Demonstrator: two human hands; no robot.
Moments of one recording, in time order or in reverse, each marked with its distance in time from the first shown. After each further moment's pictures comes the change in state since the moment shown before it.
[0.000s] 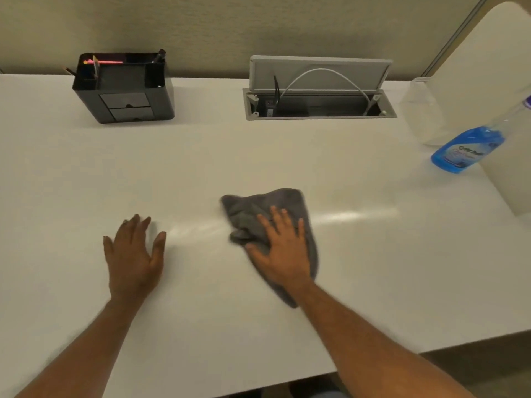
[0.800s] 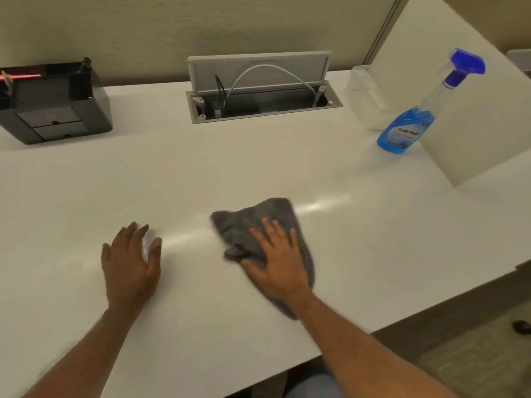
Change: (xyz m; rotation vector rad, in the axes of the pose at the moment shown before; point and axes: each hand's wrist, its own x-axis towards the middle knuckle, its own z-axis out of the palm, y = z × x) left_hand 0.001 0.074 0.031 -0.063 -0.053 0.121; right_hand -0.043 0.065 -0.028 0.003 0.022 0.049
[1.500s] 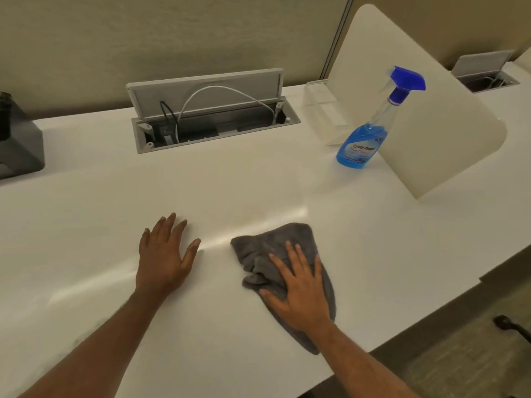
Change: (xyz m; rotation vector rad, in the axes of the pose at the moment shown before) left_hand 0.065 0.142 0.081 0.079 -0.200 0.276; right_hand -0.018 0.122 -0.052 -0.093 -0.053 0.128
